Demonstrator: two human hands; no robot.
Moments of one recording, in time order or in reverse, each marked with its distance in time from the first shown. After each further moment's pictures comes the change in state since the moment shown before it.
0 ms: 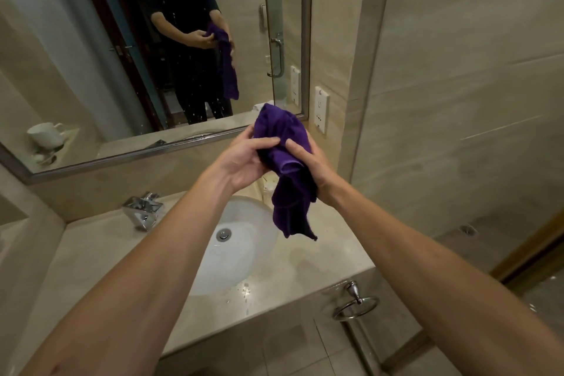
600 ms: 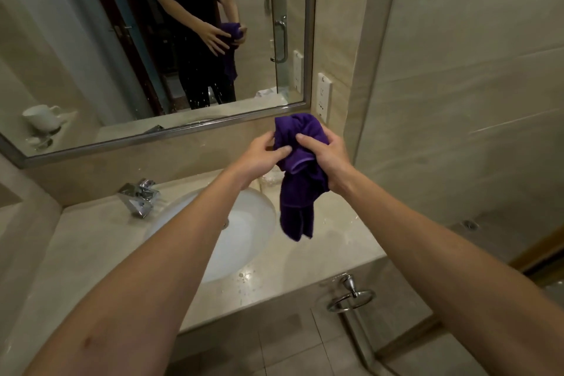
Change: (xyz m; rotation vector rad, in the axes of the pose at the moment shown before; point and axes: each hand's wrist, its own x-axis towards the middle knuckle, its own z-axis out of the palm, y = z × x) left_hand 0.030 -0.040 0.009 0.821 0.154 0.058; right_hand 0.015 0.010 -0.033 0.039 0.230 0.055
